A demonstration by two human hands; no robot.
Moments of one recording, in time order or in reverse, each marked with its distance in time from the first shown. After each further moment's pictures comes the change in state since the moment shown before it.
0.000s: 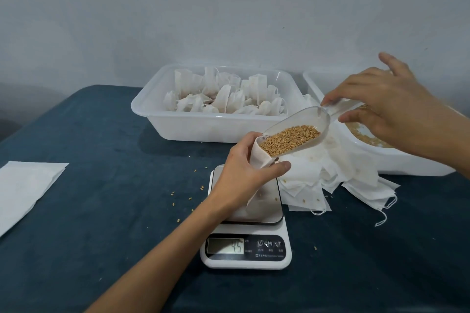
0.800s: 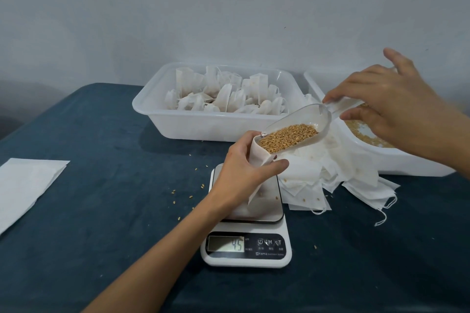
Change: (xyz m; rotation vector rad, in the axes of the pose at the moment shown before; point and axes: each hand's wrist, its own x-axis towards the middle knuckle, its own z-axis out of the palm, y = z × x) left_hand -0.001 0.003 -0.001 0.015 0.047 -0.046; right_hand -0.001 -0.003 -0.001 -0.048 0.036 -0.010
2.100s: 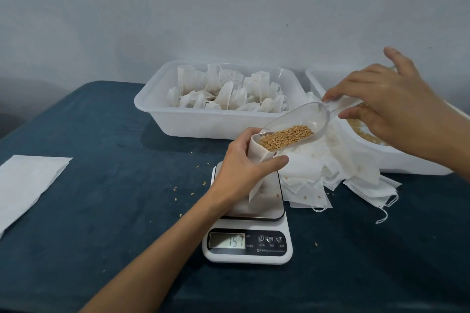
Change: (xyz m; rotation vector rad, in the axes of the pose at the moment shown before) left_hand -0.002 0.004 -0.002 0.007 0.002 -0.011; right_hand 0.000 -0.001 0.006 -0.008 0.039 -0.030
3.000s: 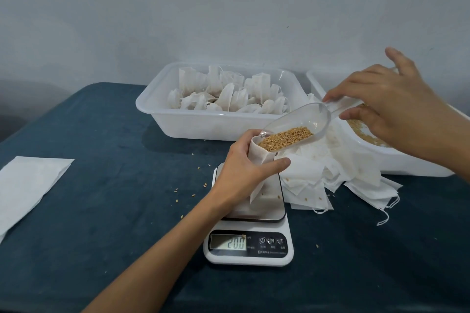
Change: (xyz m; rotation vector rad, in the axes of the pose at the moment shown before) left_hand 0.000 0.000 0.000 0.009 0.002 -0.022; right_hand 0.001 0.000 -0.002 -0.002 0.003 0.001
